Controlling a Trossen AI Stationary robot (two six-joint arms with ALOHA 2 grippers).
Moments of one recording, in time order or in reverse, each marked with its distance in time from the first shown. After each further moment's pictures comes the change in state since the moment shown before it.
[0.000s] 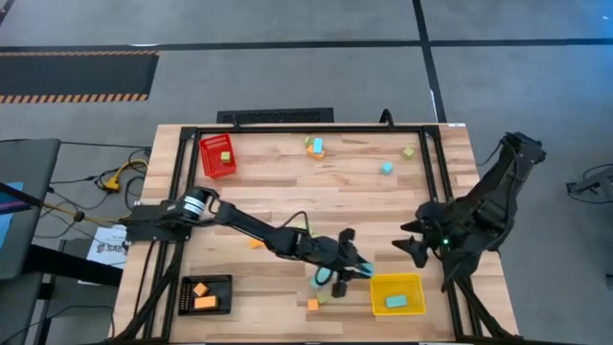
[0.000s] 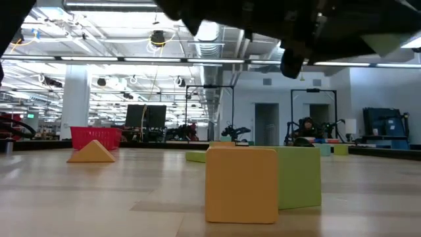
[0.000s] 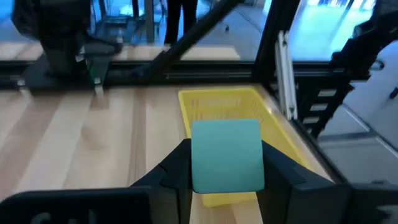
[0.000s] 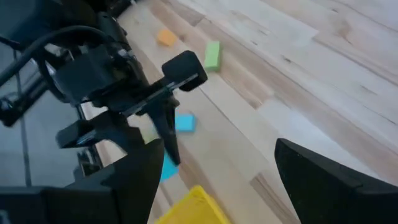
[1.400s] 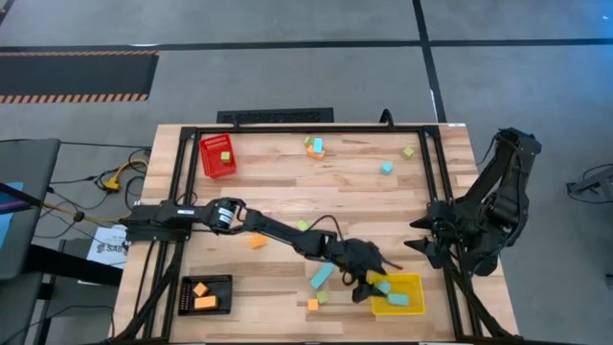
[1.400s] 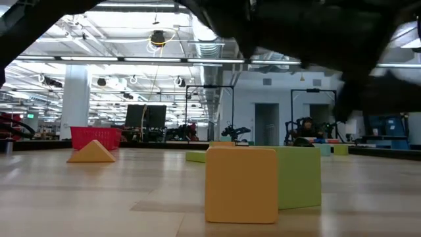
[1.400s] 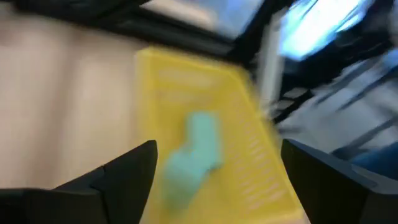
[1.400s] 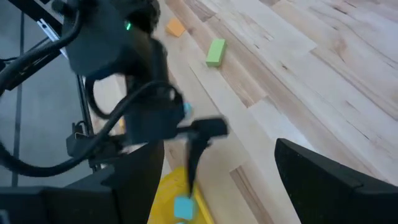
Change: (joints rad) left arm 0.046 0.286 0.433 -0.249 0.249 -0.254; right arm 0.114 -0.069 0.000 -0.112 0.054 -0.061
